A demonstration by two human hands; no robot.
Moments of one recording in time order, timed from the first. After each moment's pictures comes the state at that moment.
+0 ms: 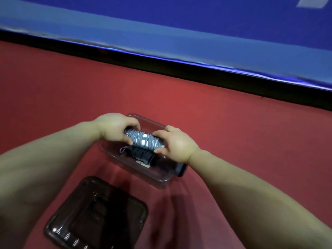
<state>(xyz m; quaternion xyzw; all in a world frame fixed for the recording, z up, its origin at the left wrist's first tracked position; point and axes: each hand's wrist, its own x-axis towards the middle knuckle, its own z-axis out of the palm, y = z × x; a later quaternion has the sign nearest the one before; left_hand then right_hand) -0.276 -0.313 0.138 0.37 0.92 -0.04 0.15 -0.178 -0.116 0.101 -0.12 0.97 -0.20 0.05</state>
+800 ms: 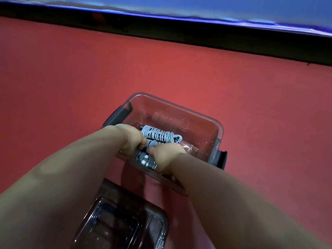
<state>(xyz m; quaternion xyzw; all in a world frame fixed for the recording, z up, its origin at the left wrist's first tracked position) -0.335 -0.314 -0.005 0.35 0.84 -0.25 0.35 -0.237 -0.192 -0.010 -0.16 0.96 -0.06 0.21</state>
